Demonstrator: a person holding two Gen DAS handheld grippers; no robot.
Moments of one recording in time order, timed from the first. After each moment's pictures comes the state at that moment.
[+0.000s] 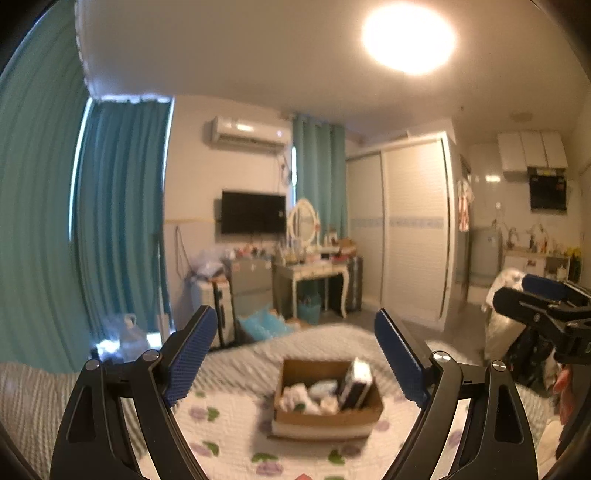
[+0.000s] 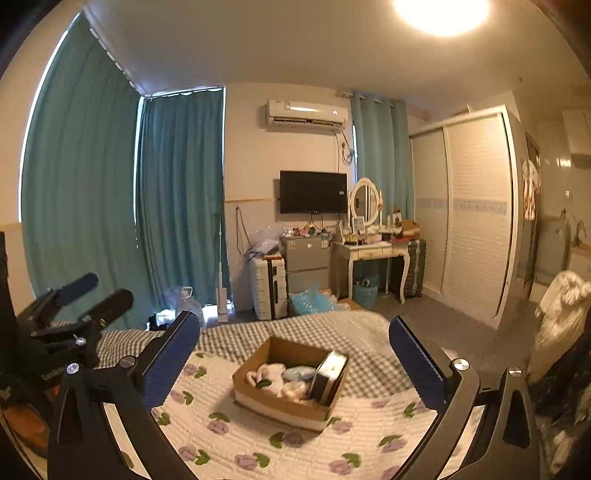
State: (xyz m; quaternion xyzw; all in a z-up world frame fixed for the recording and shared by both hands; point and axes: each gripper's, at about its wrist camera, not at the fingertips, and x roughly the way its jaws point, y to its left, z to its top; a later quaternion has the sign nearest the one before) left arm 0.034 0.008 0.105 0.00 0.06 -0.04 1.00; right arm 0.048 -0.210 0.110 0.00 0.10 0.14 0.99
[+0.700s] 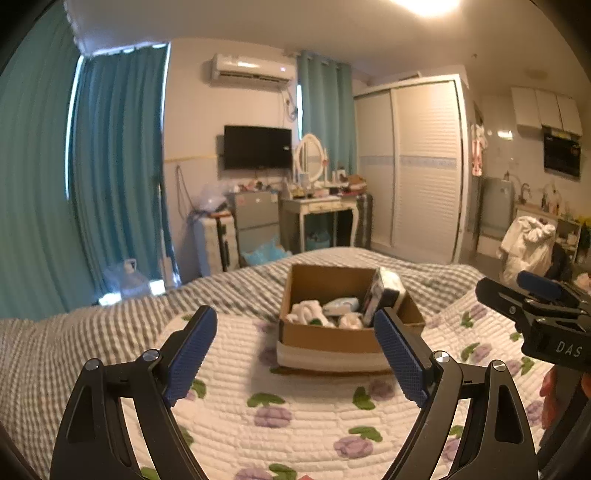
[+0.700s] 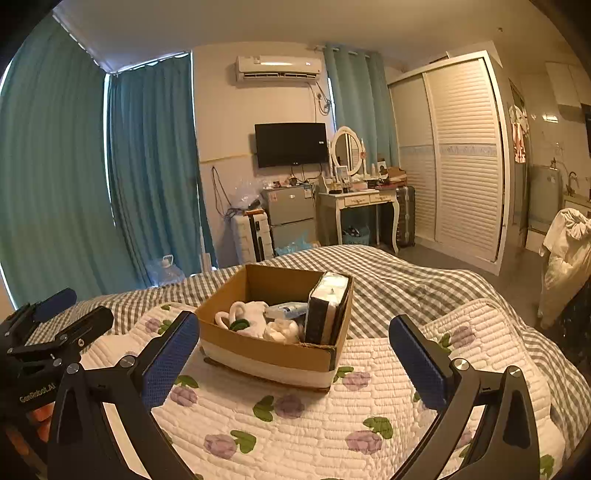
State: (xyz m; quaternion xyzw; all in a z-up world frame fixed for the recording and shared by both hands) left arm 0.091 0.006 -0.023 0.01 0.16 -0.02 0.99; right arm 0.146 -0.208 -0.050 0.03 0.17 0.11 0.98
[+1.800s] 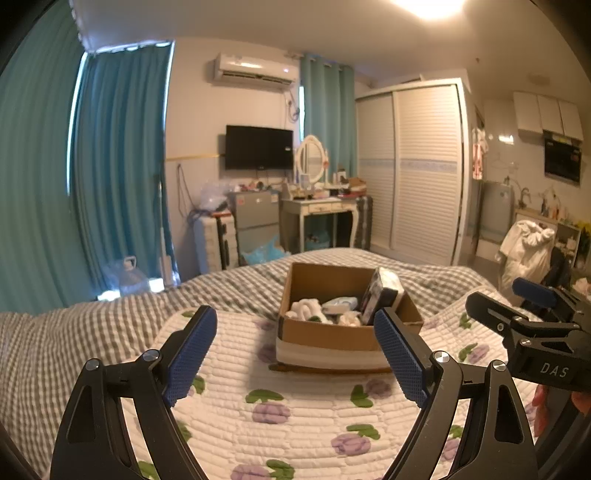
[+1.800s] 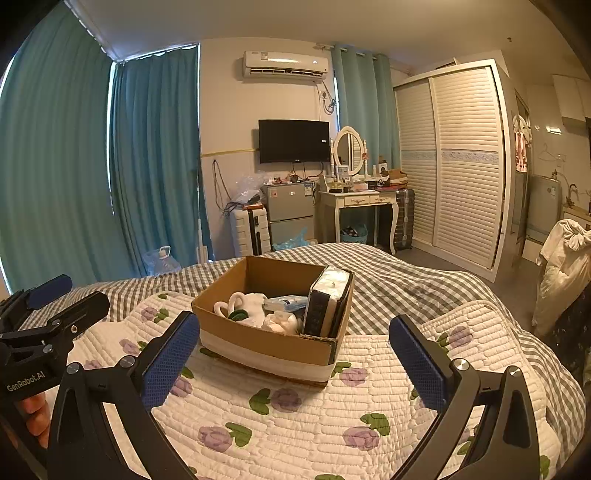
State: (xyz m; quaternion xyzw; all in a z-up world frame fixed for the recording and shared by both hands) left arm 0.084 0.011 -0.023 0.00 0.15 -0.02 0.99; right arm 0.137 -0.197 -0.055 0.00 0.17 0.10 0.98
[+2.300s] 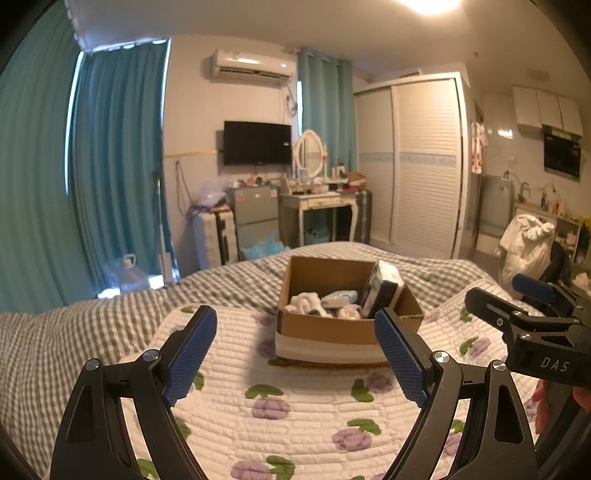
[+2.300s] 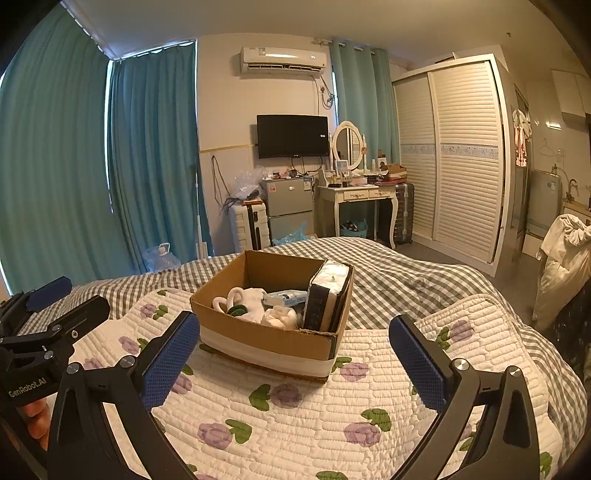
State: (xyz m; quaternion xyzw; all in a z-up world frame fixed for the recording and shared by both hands) left arm 0.084 0.008 -0.025 0.01 0.16 -0.02 0.99; right arm 0.139 -0.196 -0.058 0.01 0.18 0.10 0.98
